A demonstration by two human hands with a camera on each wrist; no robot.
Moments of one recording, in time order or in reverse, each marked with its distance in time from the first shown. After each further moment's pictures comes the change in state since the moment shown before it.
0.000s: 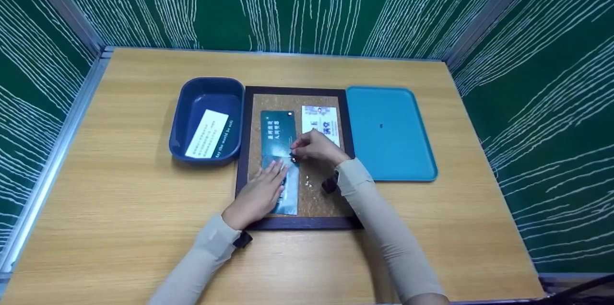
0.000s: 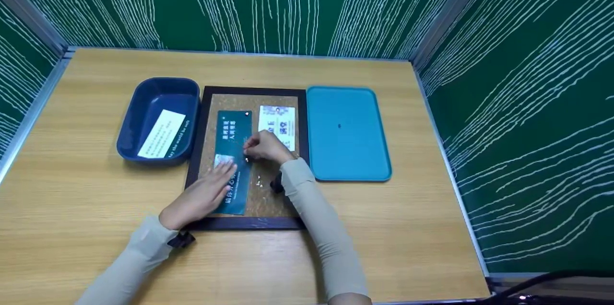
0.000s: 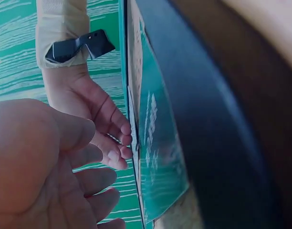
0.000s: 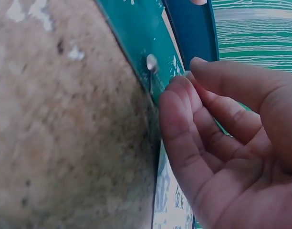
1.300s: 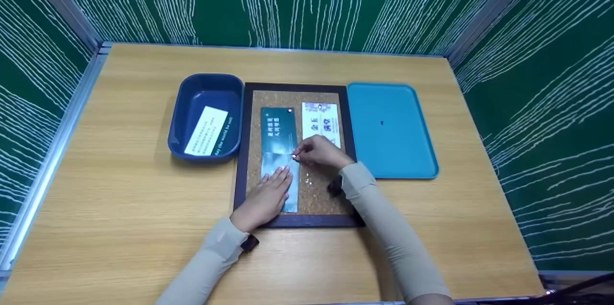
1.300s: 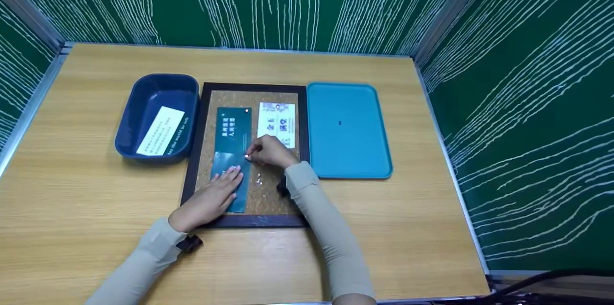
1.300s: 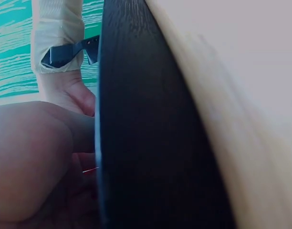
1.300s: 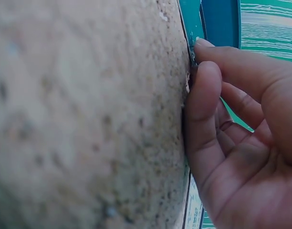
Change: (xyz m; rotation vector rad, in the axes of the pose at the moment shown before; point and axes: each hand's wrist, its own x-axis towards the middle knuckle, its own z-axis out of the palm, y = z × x) left_hand 0.001 0.005 0.023 -0.009 -0.077 -0.014; right_hand -0.005 0.019 0.007 -0.105 -0.027 -0.045
